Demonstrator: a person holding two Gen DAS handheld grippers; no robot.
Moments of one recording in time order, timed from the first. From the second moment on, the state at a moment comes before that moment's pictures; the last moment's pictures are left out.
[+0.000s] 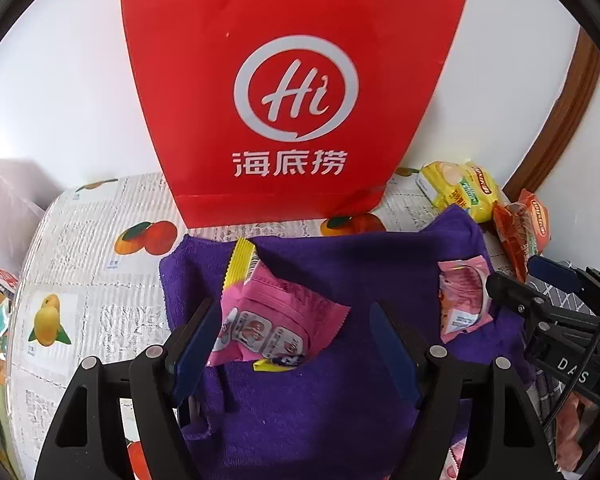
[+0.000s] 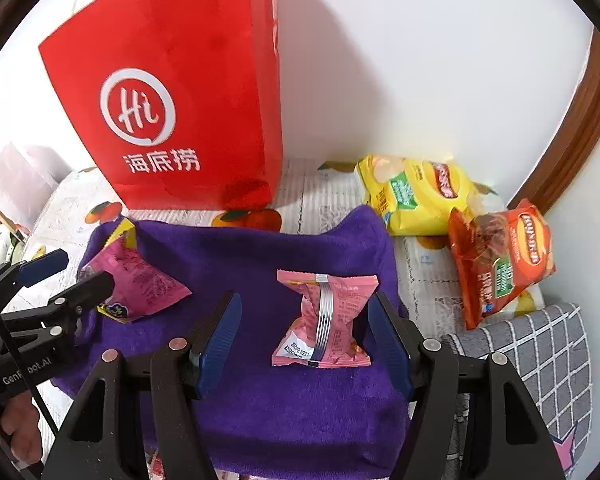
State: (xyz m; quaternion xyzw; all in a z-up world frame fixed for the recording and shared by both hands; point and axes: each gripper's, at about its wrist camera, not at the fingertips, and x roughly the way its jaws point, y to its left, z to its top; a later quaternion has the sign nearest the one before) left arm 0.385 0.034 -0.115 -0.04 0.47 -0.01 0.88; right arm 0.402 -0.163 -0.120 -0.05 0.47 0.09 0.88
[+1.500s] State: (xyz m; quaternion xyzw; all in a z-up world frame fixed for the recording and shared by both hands) left arm 0.205 0.037 -0.070 0.00 0.45 -0.05 0.89; right arm 0.166 -0.244 -0.196 0.12 0.53 0.21 0.81
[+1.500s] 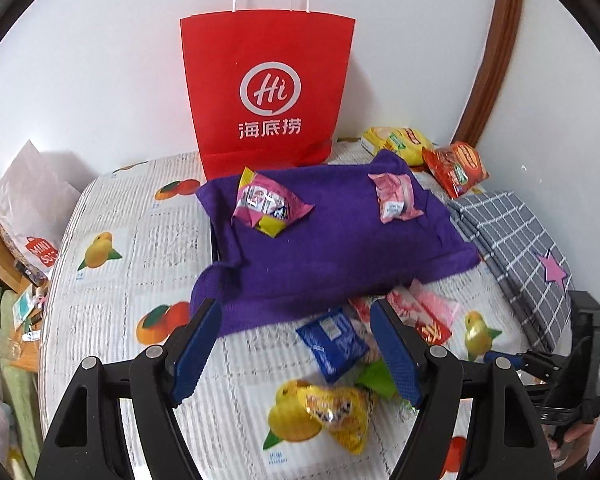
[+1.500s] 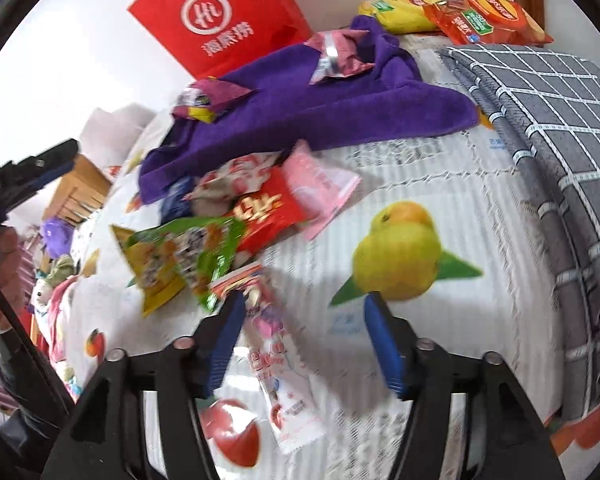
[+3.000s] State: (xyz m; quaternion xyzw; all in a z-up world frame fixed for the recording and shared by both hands) left arm 0.164 0.013 -0.164 -0.02 0.52 -0.06 0.85; right arm 0.154 -0.217 -0.215 0.01 0.44 0.00 0.90
